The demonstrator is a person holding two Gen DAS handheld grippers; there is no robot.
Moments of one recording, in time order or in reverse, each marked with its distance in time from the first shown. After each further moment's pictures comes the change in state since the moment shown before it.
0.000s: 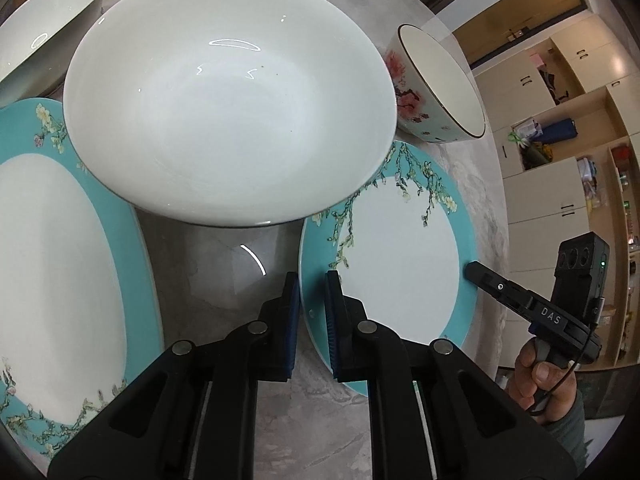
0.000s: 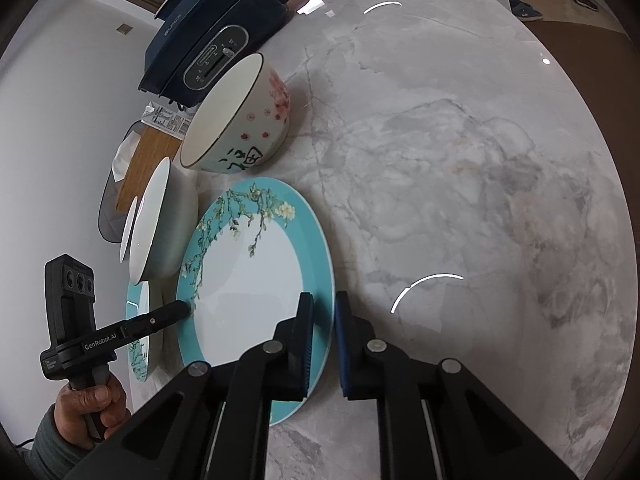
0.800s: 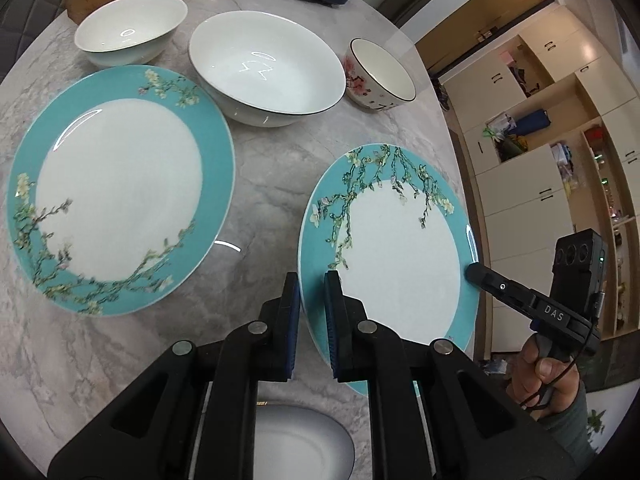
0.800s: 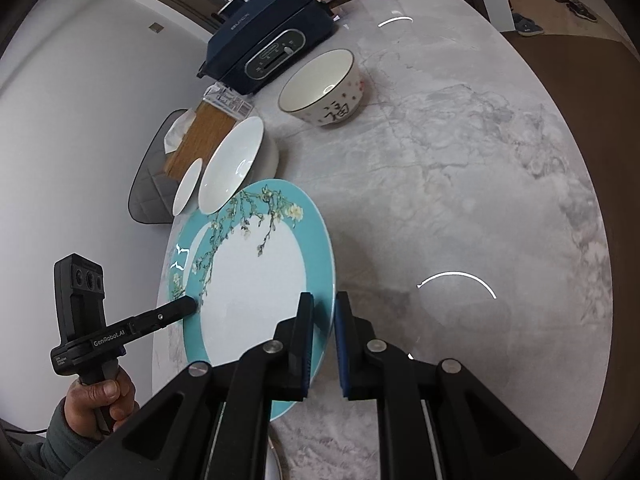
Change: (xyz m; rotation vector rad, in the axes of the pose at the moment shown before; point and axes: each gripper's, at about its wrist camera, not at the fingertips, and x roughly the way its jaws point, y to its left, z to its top) left arm -0.100 0.012 -0.092 0.062 -0.063 -0.052; right arm -0.062 0.072 -0.095 -0.045 -0.056 0.024
